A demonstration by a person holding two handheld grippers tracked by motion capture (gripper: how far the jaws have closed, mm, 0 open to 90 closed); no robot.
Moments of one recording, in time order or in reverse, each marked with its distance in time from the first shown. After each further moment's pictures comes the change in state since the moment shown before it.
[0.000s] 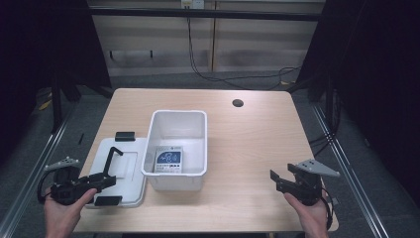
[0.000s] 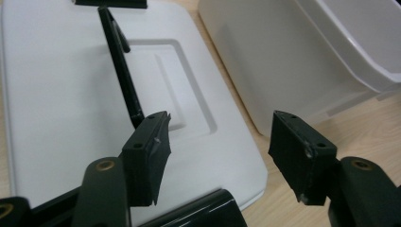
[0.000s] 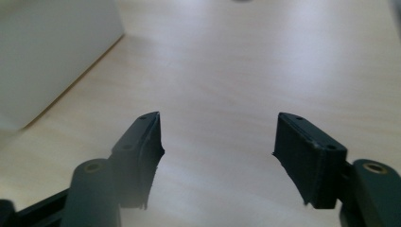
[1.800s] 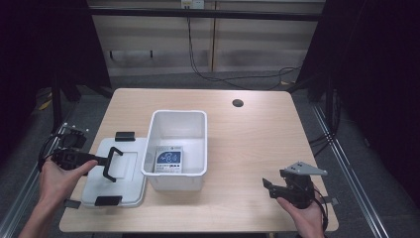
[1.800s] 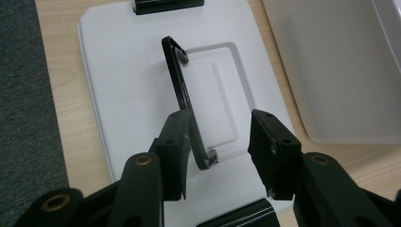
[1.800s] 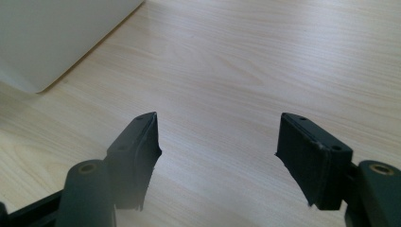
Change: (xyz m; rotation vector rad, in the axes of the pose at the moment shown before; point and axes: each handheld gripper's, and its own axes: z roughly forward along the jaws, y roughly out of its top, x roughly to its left) left arm 0.003 0.088 0.011 0.324 0.201 0.009; right arm 0.015 -0.002 0.005 0.086 0.038 -0.073
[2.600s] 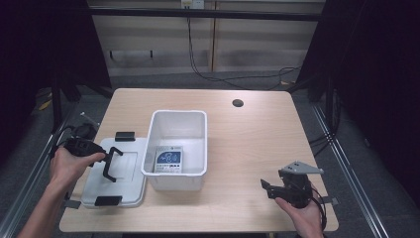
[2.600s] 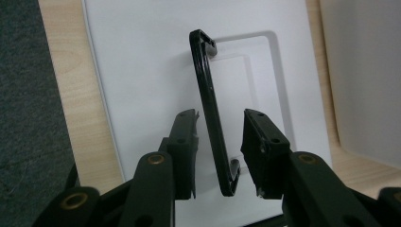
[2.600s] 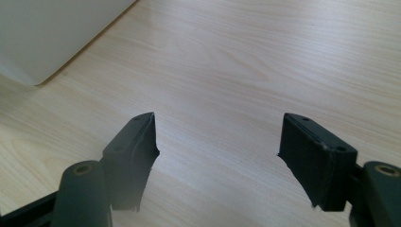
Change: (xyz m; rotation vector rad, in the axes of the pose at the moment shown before) left arm 0.011 0.035 0.035 0.199 0.076 -0.088; right arm 0.002 0.001 0.005 0.032 0.009 -0.014
